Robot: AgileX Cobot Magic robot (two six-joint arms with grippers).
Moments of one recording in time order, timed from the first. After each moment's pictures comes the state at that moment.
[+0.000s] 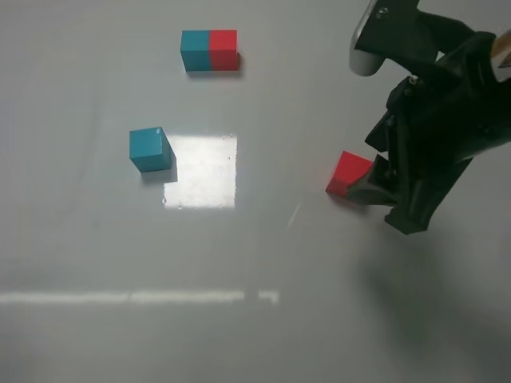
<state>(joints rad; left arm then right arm) 0.06 0.00 -0.50 -0.09 1.05 0.00 0.77 1.23 -1.30 -0.33 0.94 -0.39</state>
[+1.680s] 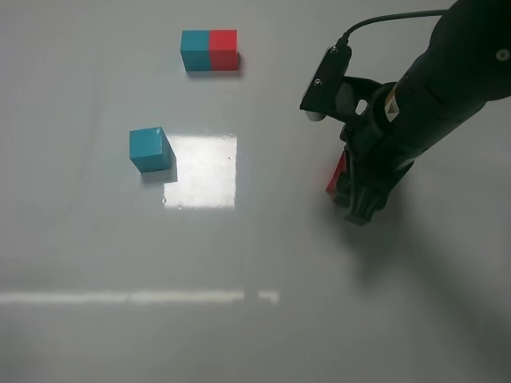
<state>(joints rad) 0.06 0.00 -0.50 -0.09 1.05 0.00 0.69 1.46 -1.35 -0.44 0.91 -0.38</state>
